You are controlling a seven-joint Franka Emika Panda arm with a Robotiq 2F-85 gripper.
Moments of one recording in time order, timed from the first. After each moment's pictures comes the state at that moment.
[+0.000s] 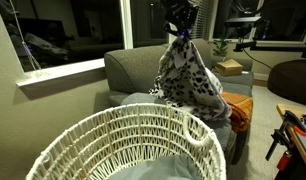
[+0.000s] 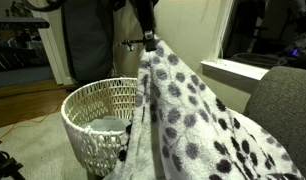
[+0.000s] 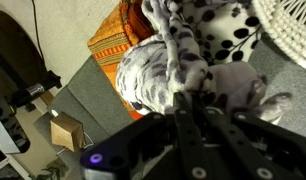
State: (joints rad) arm 0.13 0.13 -0.05 -1.94 -0.52 1.77 1.08
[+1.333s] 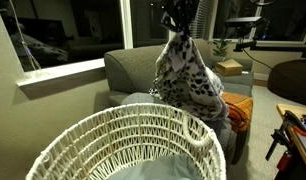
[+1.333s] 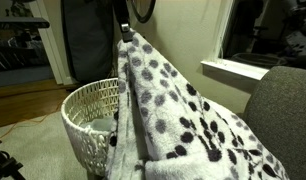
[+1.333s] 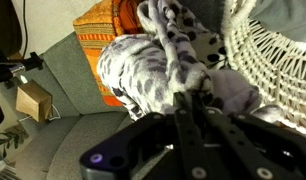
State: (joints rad) arm 0.13 0.05 0.10 -2.03 -0.53 1.78 0.97
